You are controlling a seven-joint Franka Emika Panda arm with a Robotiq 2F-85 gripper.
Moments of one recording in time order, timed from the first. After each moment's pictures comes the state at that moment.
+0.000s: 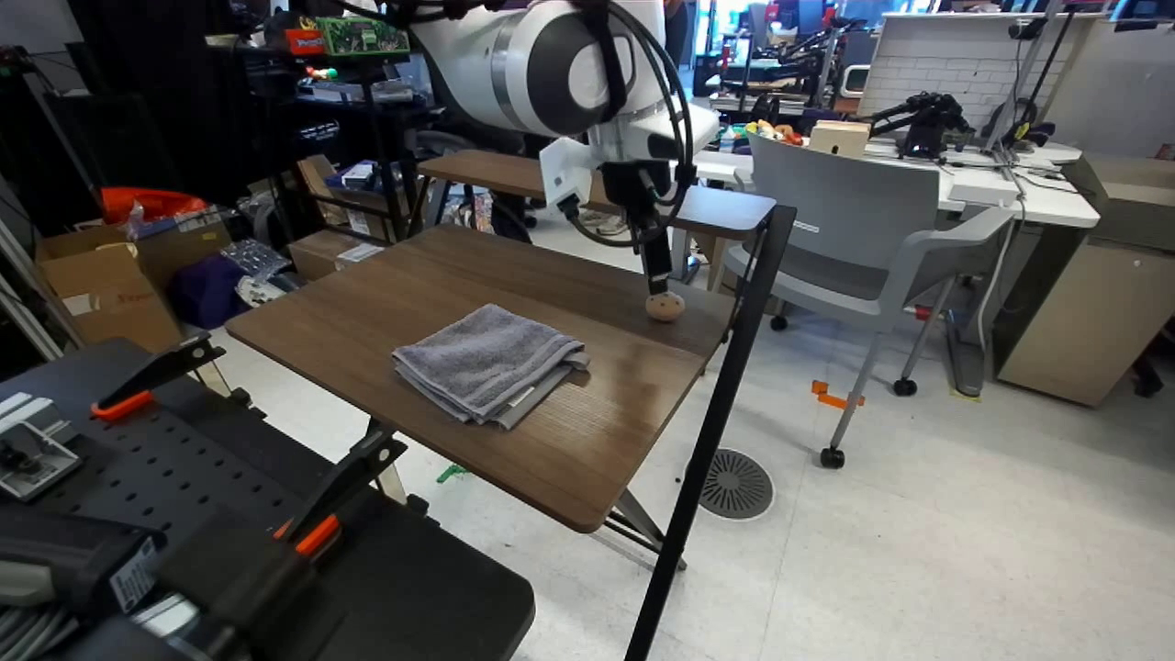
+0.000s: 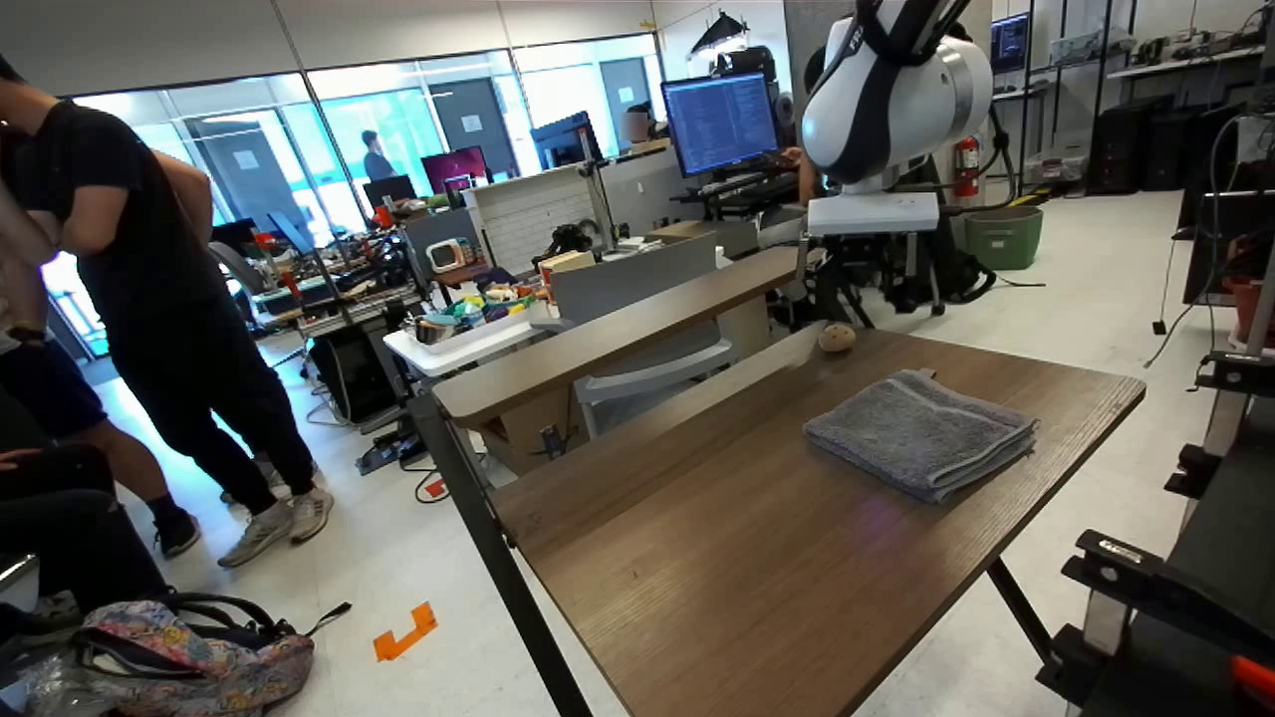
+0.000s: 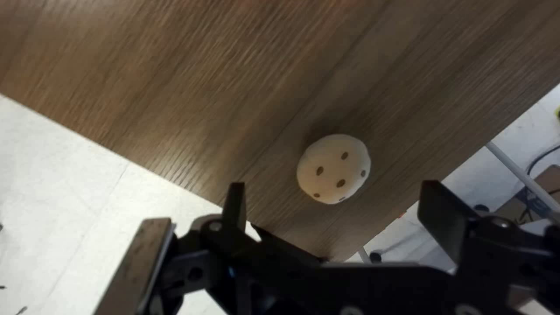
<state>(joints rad) -0.08 0.94 -0.15 -1.51 0.10 2.68 0.65</state>
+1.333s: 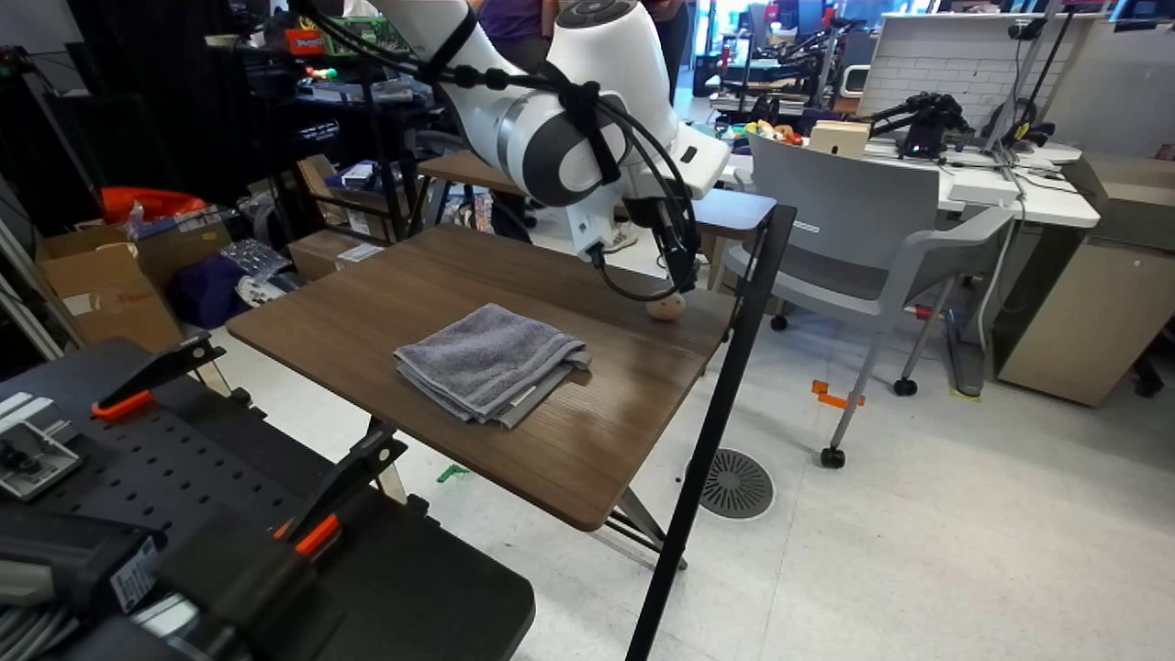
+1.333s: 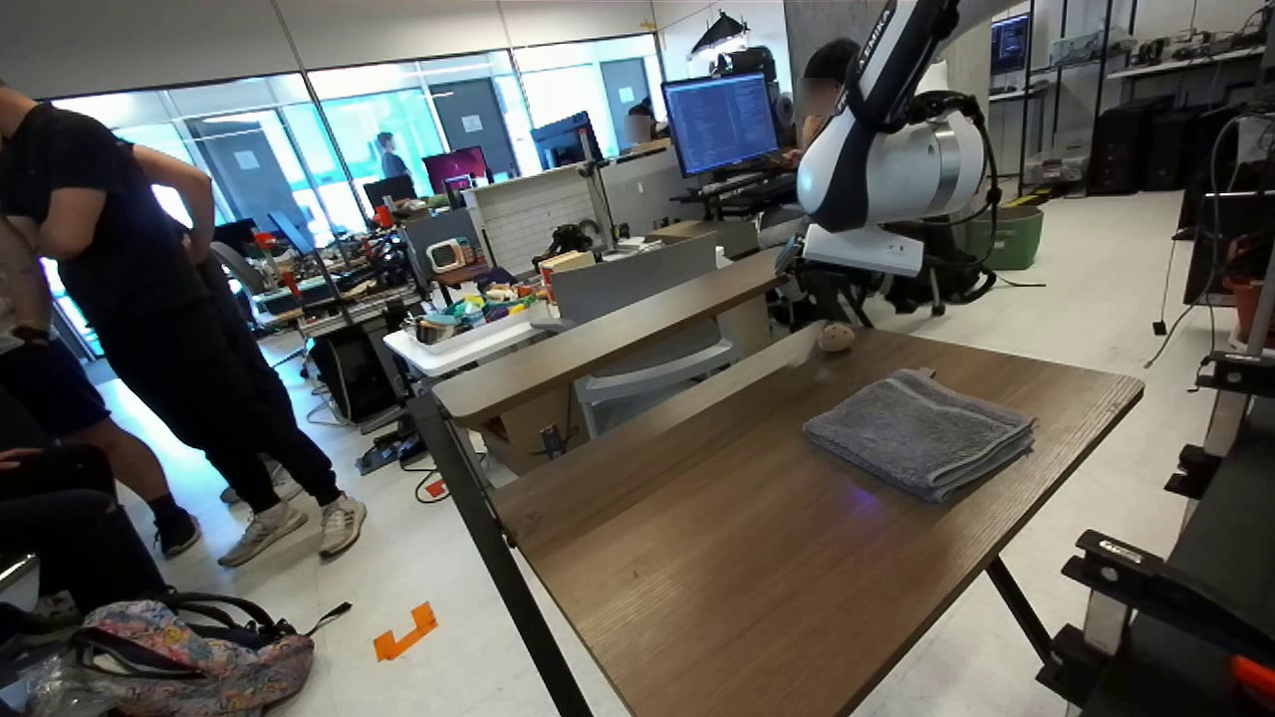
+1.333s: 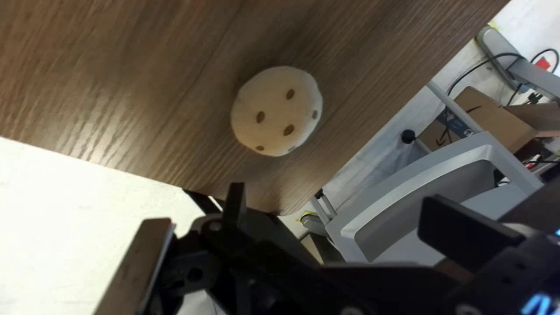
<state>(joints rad) -0.11 1.09 -0.11 -1.41 0.32 3.00 0.46</state>
